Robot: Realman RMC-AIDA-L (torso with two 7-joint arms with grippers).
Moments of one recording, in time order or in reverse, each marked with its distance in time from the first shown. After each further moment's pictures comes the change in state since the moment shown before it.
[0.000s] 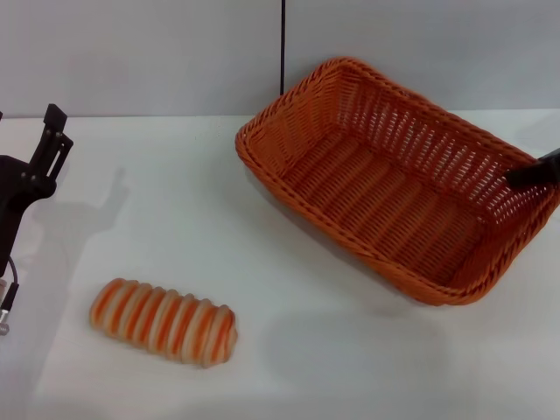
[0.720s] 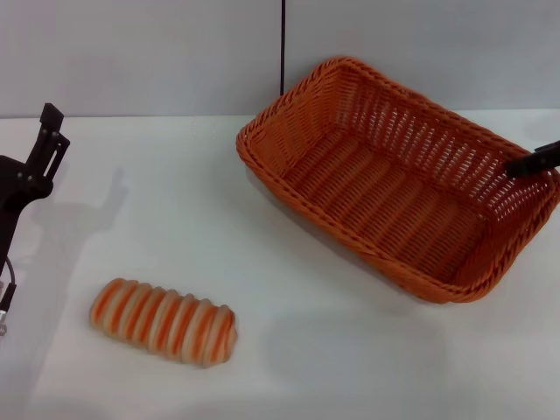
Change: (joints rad) left arm 0.005 0.001 0.000 0.000 0.000 0.014 0.000; right arm -0.004 -0.012 0.008 -0.042 0.008 0.015 0.050
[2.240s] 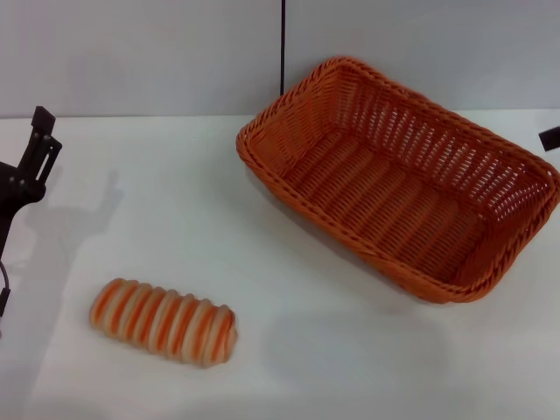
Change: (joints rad) left arm 0.016 0.000 -0.004 0.000 0.000 0.020 0.000; right arm -0.008 -0.045 -0.007 -0.226 0.032 0.225 0.119
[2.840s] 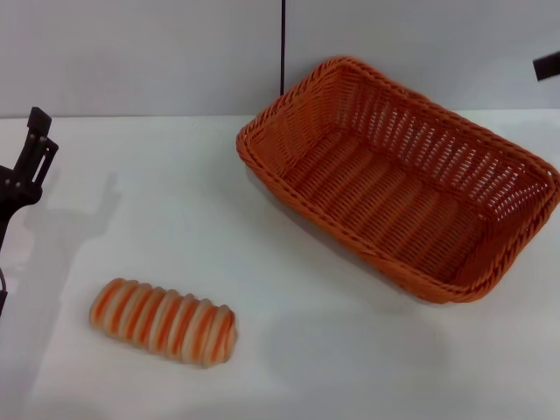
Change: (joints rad) left arm 0.006 0.000 0.004 0.000 0.000 0.016 0.000; right arm 0.037 -0.063 0.002 -0.010 0.163 0.016 0.073
